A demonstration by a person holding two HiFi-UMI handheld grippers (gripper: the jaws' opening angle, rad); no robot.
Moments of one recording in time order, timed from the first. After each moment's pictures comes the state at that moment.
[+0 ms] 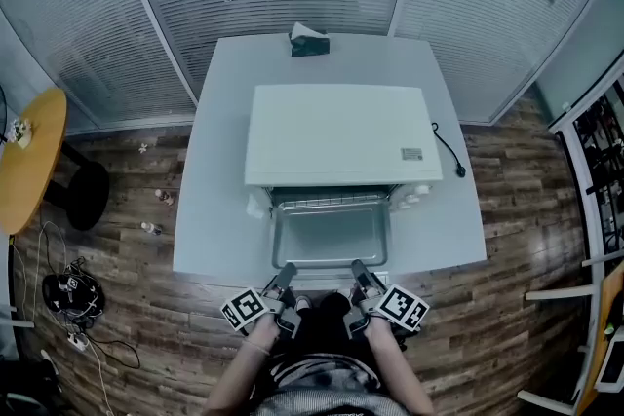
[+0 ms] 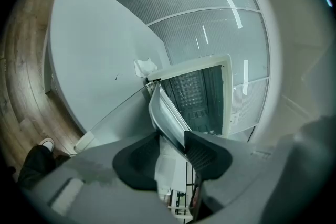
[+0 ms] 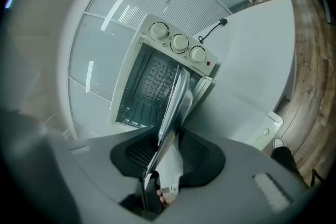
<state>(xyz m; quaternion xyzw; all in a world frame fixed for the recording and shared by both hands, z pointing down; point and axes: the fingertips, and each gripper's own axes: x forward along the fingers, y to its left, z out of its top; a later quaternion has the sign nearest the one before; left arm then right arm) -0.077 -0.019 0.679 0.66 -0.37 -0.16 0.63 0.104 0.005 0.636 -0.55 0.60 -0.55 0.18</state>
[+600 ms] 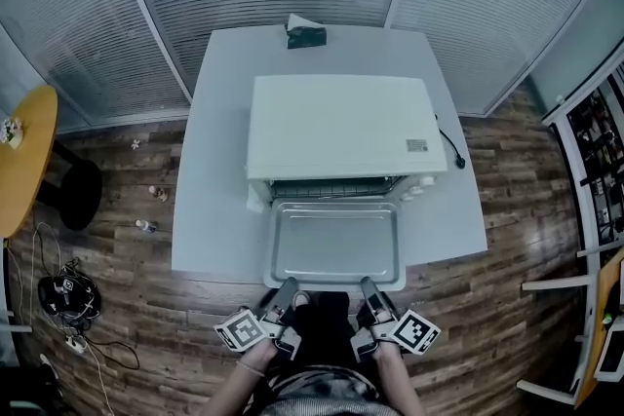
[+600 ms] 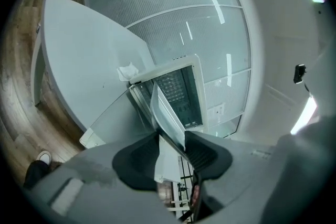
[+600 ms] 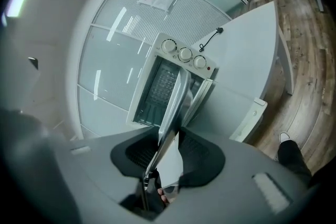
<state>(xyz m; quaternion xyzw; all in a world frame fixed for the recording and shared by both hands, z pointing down) -0.088 0.019 0.623 0.73 -0.33 -0.15 0.58 0.090 0.053 0.591 -0.53 0.62 -0.52 0.24</state>
